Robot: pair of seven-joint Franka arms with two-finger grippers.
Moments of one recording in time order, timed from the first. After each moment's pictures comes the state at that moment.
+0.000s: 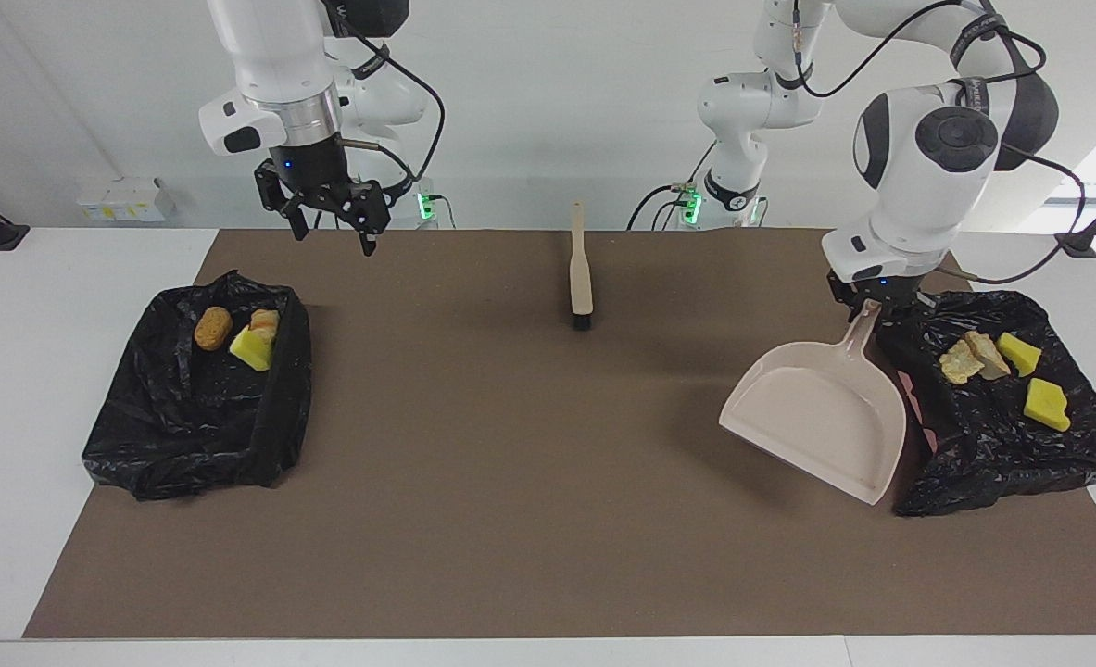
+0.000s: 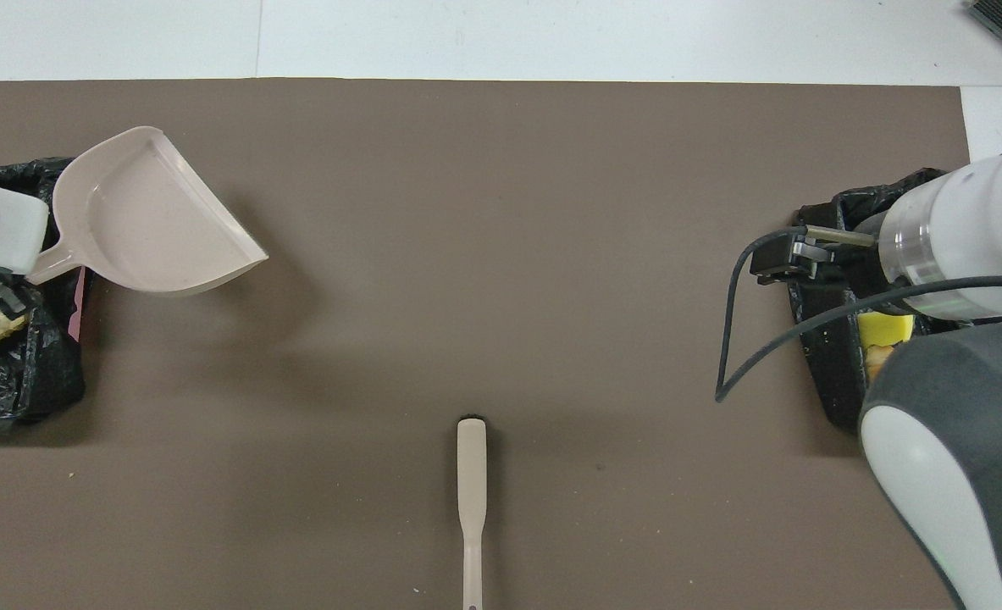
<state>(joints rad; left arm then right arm) -0.06 0.08 -0.13 -1.75 0.21 1.73 0.40 -0.08 -0.01 0.27 -1.55 -0.06 1.59 0.46</state>
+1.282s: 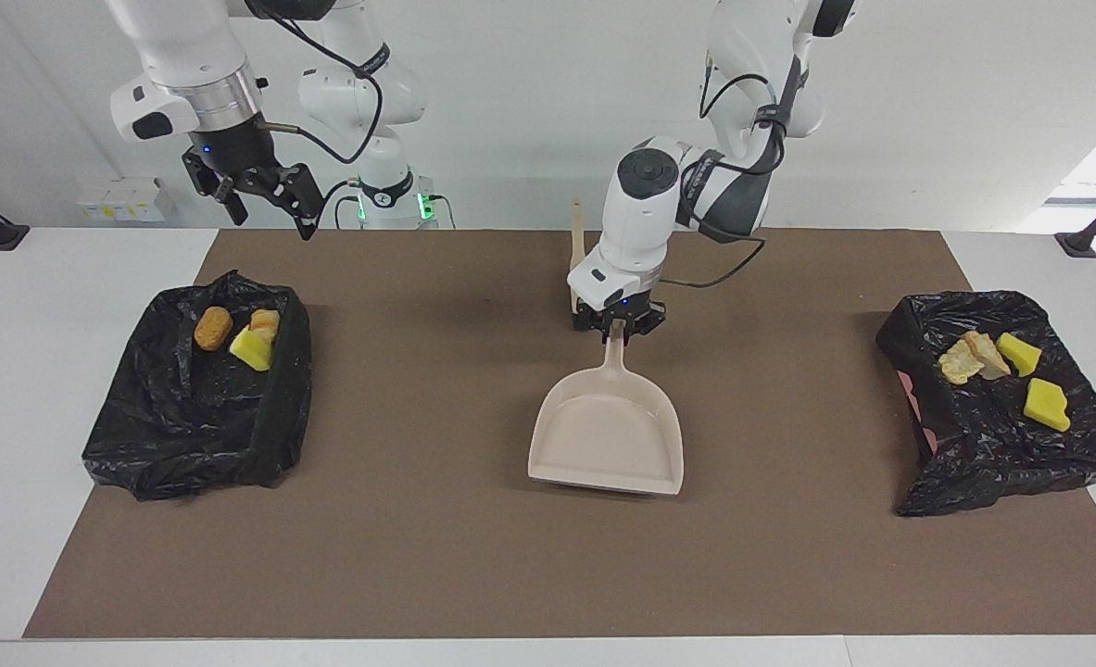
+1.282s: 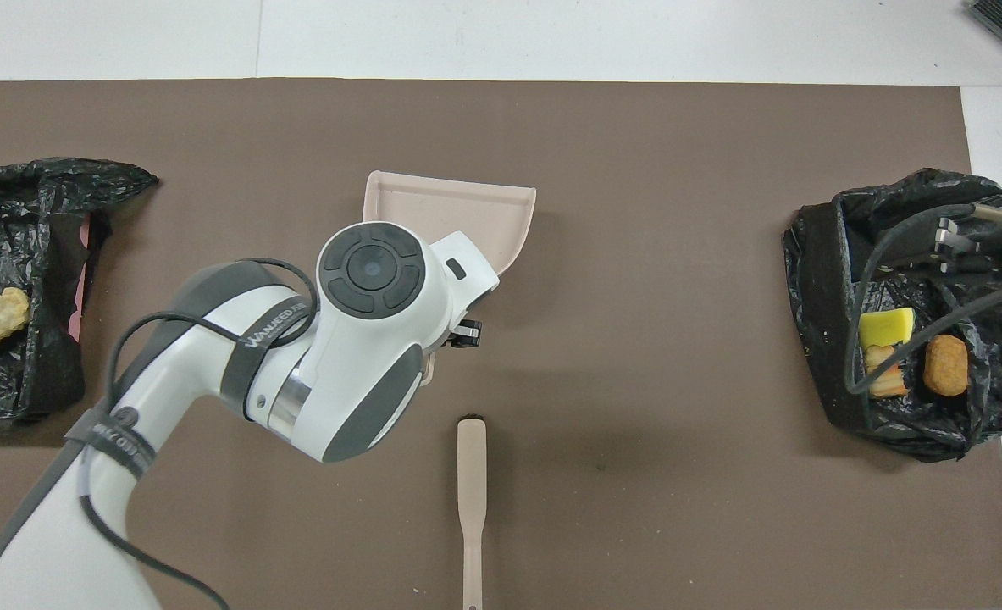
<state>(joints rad) -0.52 0.29 -0.13 -1.79 0.01 2.06 -0.47 -0.03 -0.03 0.06 -1.51 -0.02 1.48 0.28</state>
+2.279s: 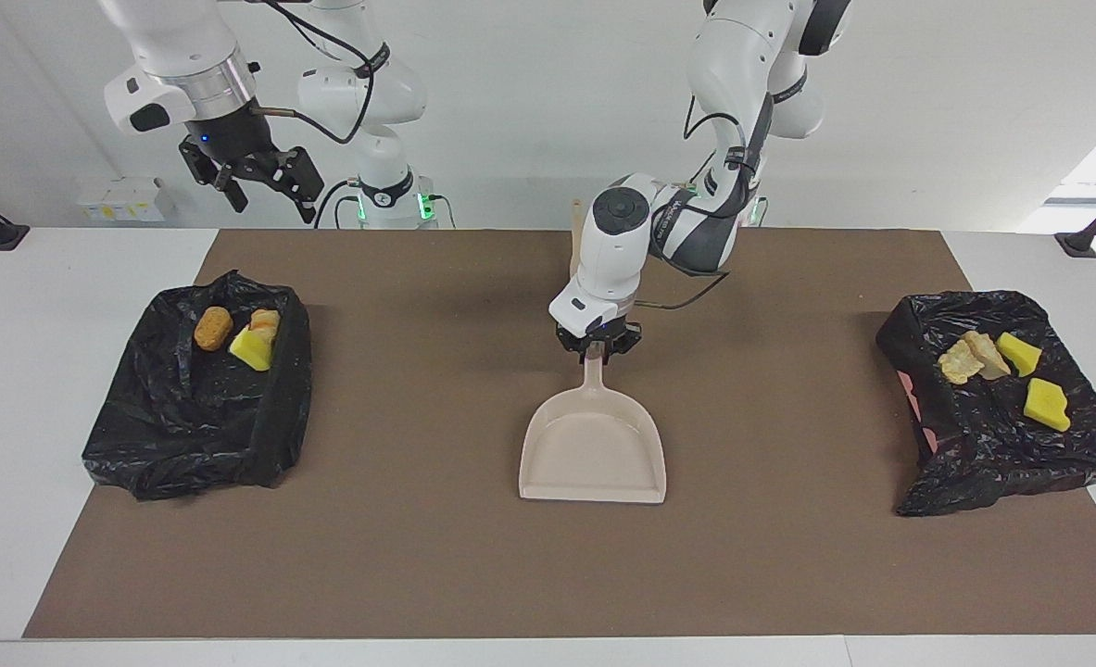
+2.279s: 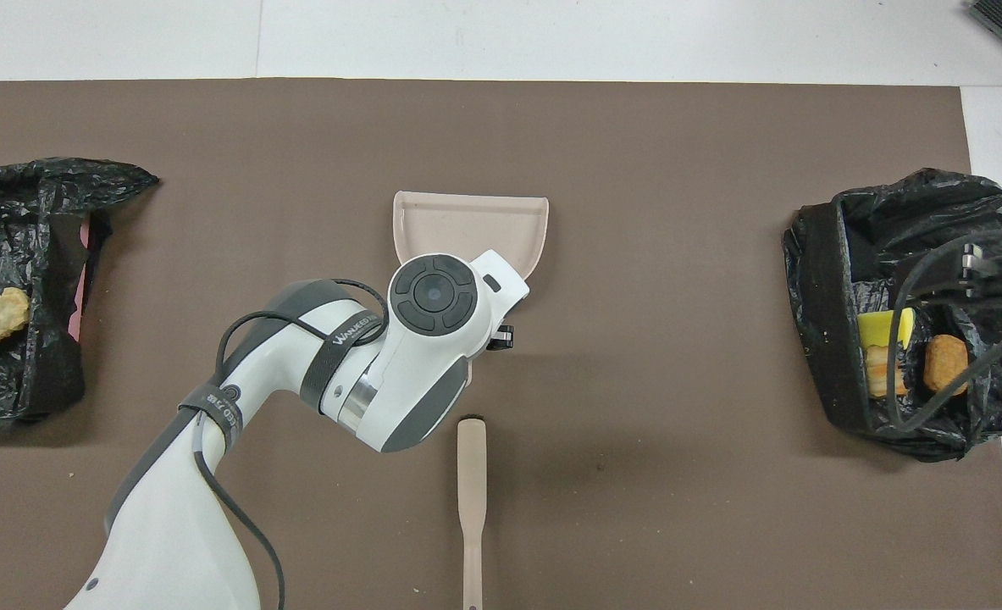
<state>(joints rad) -0.55 0.33 -0.11 -1.81 0.01 2.15 -0.57 0.00 -0.03 0.03 -1.49 0.01 1.42 0.26</state>
